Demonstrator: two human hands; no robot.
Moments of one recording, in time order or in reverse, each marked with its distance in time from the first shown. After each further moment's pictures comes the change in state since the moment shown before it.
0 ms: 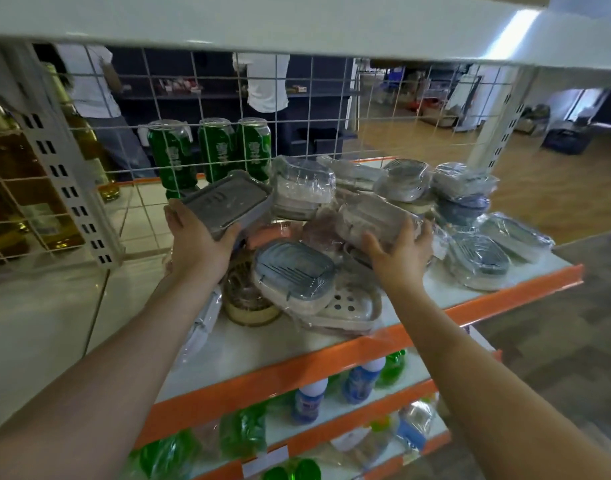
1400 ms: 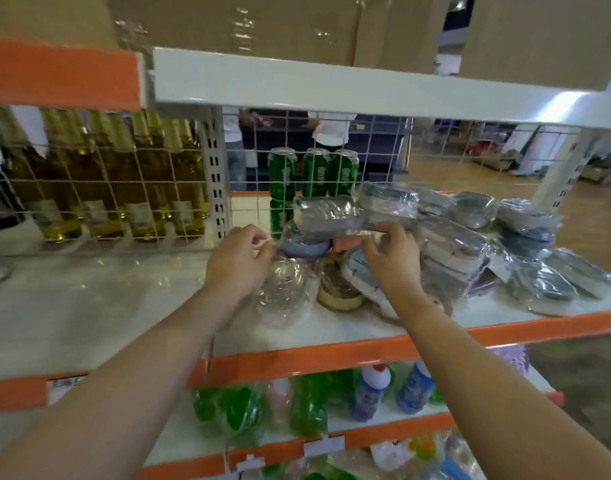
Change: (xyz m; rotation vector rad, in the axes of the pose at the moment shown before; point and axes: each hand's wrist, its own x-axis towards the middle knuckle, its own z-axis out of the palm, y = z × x) left_hand -0.051 -0.050 -0.134 0.104 -0.027 0.224; right_hand -0.106 -0.105 0.034 -0.017 -0.168 -0.221
